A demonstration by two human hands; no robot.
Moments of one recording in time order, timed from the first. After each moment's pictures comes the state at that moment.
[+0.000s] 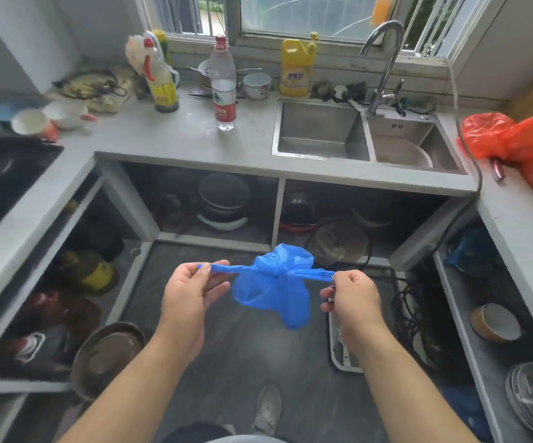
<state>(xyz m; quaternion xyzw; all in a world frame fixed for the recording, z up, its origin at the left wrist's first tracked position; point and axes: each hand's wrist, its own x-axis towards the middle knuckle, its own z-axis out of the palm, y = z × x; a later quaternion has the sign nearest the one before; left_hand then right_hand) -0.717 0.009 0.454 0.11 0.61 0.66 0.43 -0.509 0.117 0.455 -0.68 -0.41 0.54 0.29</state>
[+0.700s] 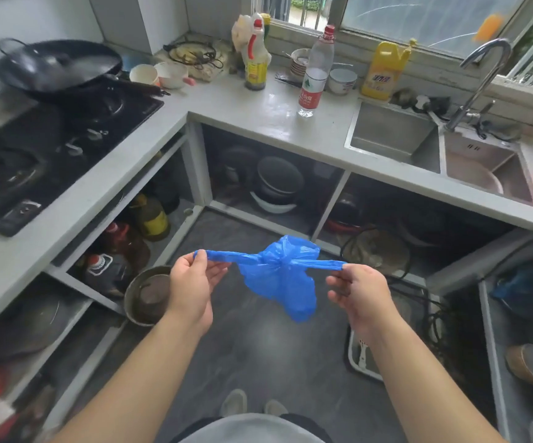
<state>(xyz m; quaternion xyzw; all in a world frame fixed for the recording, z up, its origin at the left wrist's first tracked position) -0.765 -0.127 0.437 -0.07 0.59 0.73 0.32 -0.569 0.026 0.458 -0.56 -0.41 0.68 0.26</state>
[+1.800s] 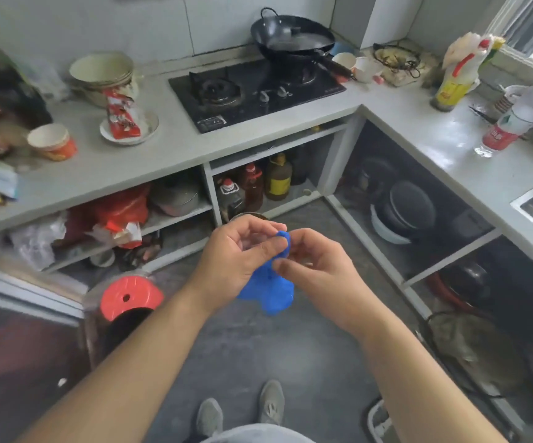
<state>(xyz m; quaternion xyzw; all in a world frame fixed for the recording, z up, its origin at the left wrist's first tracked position) -0.641 -0.254 0.499 0.10 0.67 0.73 0.13 -0.591 -0.096 0.524 -0.05 -0.79 0.61 -0.07</state>
